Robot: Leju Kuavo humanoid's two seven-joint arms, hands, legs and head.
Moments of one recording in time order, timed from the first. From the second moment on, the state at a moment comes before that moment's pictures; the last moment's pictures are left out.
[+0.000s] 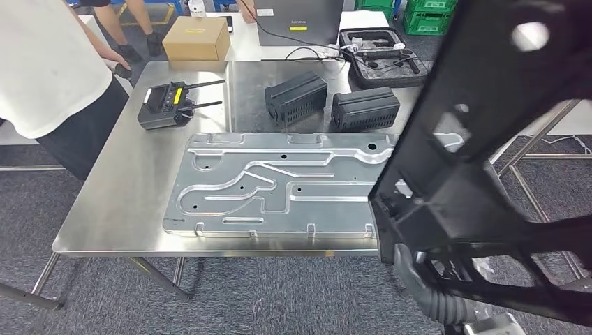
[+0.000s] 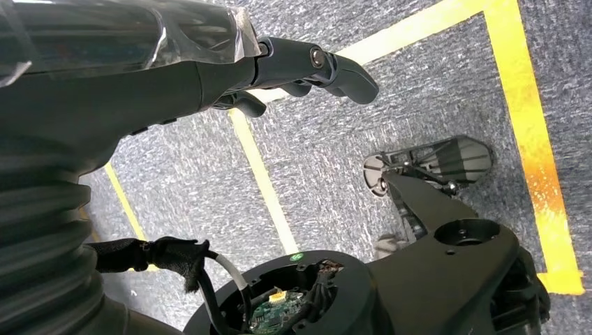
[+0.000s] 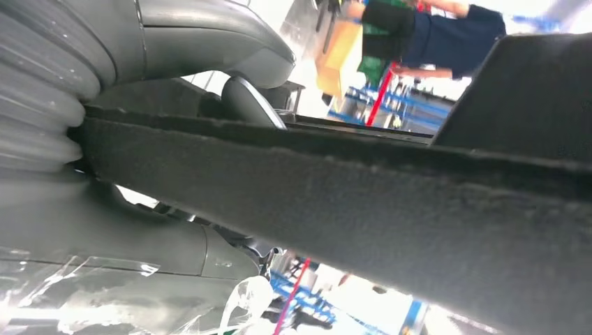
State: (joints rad) left arm -0.12 0.06 -1.13 -0.21 1.00 -0.18 -0.12; right arm -0.05 -0.45 0.48 -2.35 0.36 -0.38 0.12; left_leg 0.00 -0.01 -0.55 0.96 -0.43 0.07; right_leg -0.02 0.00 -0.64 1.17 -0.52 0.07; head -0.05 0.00
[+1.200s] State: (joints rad) left arm -0.19 0.03 -1.24 -0.21 0.80 -0.21 -0.06; right arm -0.94 -0.31 0.86 -1.51 1.07 -0.16 0.37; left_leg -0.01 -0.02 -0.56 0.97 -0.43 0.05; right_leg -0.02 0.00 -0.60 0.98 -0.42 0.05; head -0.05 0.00
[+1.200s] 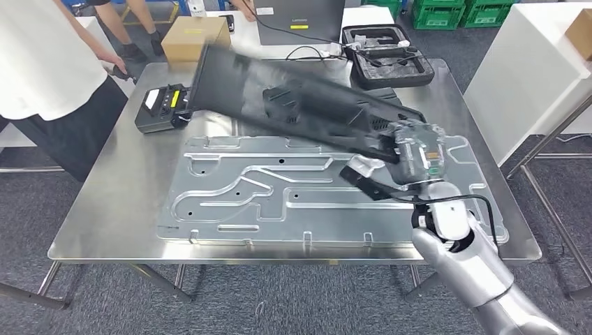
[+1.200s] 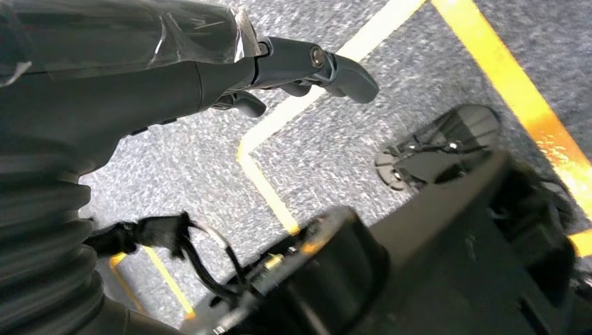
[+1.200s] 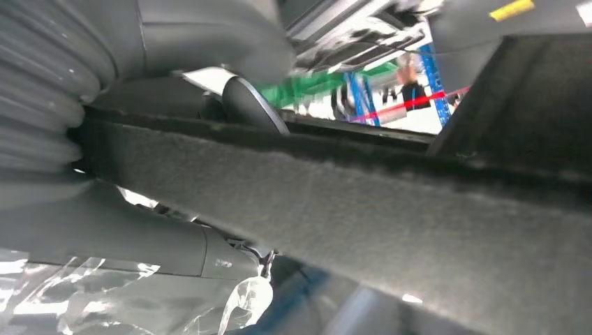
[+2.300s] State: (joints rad) left arm -0.20 0.01 -1.28 -0.21 0.82 -0.19 -0.01; right arm -0.97 -0.19 1.04 -1.24 1.20 -0.11 0.25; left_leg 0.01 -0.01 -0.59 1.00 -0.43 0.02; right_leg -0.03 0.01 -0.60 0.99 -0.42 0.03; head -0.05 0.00
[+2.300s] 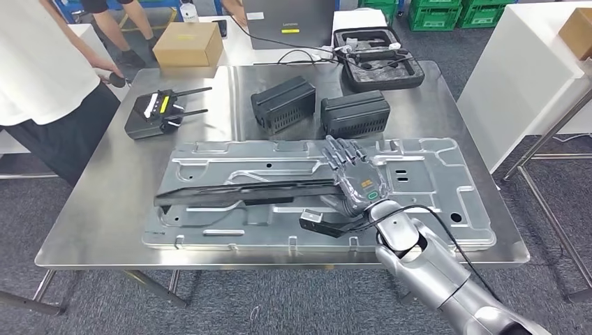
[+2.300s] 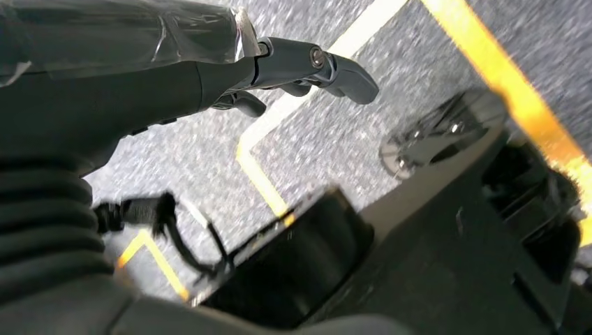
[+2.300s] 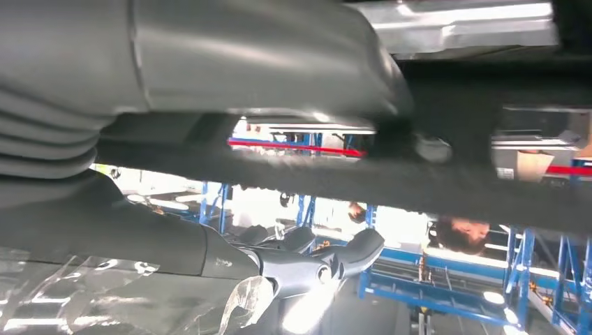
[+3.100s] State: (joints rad) left arm -0.18 0.00 -1.28 -0.21 0.81 -0.19 0.01; right arm -1.08 -0.22 1.07 -1.36 1.06 0.03 0.20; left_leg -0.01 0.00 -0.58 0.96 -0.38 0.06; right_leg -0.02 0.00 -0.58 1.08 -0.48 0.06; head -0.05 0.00
